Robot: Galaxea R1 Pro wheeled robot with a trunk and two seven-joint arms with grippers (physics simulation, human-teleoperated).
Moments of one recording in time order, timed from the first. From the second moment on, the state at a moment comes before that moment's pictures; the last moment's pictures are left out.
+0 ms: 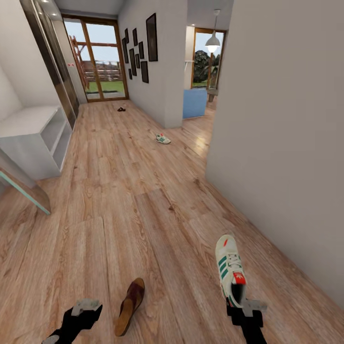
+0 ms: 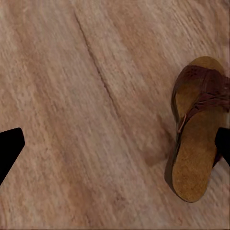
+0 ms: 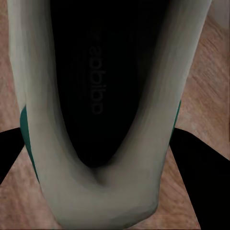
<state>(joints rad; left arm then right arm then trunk) -0.34 0.13 0.27 -0.46 -0.17 -0.16 -0.19 -0.32 -0.02 0.00 -0.42 0.05 -0.43 -0.16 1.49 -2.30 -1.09</state>
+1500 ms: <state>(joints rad) -0.46 0.12 0.13 -0.39 -0.28 -0.04 -0.23 -0.35 -0.02 0.00 -0.75 0.04 -0.07 0.05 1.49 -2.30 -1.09</state>
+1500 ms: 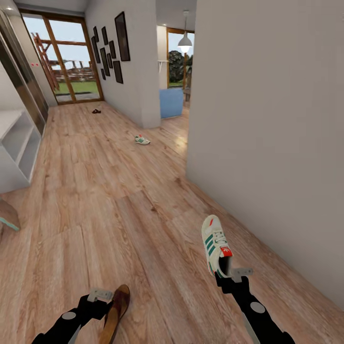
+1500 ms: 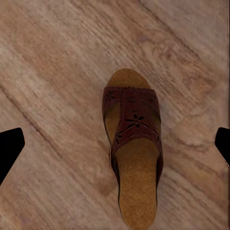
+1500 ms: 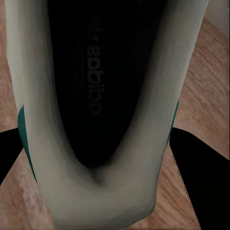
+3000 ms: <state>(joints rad) -0.46 0.14 0.13 -0.39 -0.28 -0.10 -0.22 -0.35 -0.02 0.00 -1.16 0.04 0.32 0.06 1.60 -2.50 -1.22</state>
